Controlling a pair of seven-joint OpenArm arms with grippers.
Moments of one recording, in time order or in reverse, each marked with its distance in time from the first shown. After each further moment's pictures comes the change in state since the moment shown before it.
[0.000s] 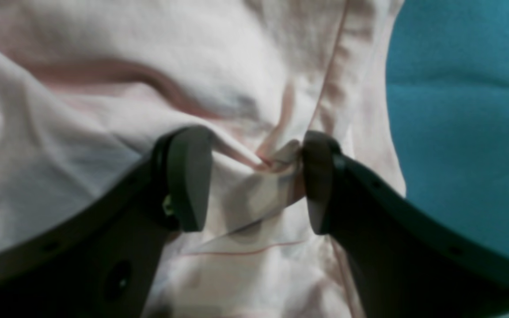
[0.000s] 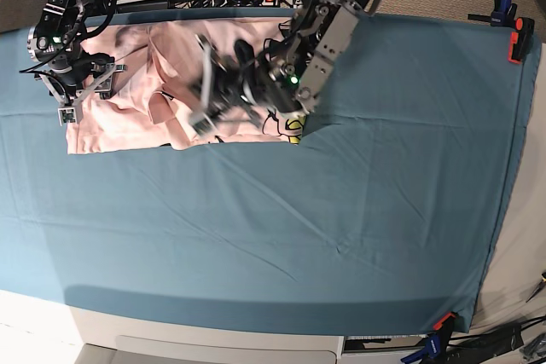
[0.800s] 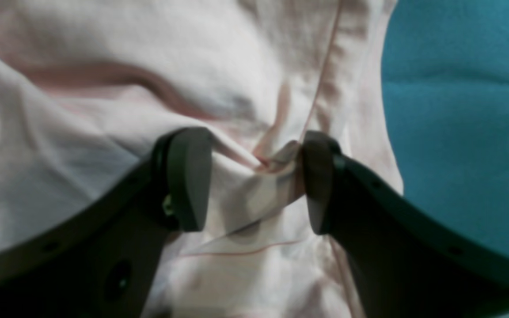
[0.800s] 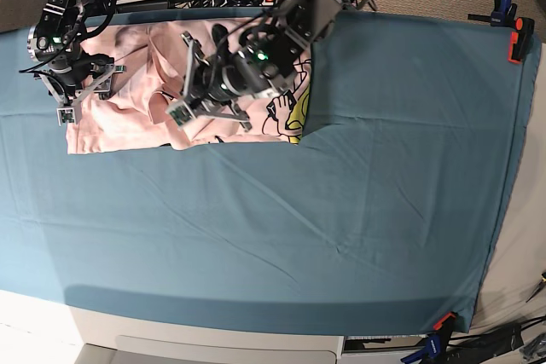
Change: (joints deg) left arm 0.9 0.5 12.1 -0.2 12.3 7.9 -9.1; right arm 0.0 0.0 0.0 0.0 0.0 -0.9 0.0
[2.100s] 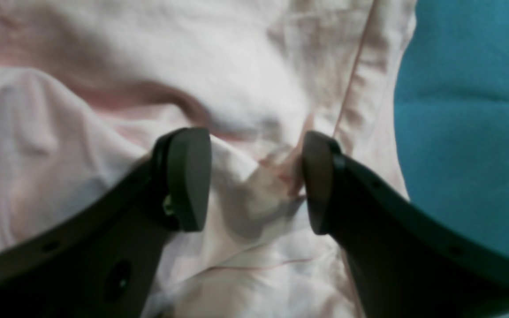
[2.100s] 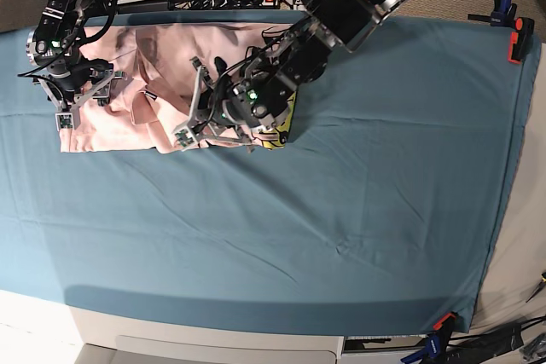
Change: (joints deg) left arm -11.6 0.0 -0.2 -16.0 -6.7 -2.6 0.5; right arm 1.4 0.0 0.0 -0.1 0.2 -0.1 0.2
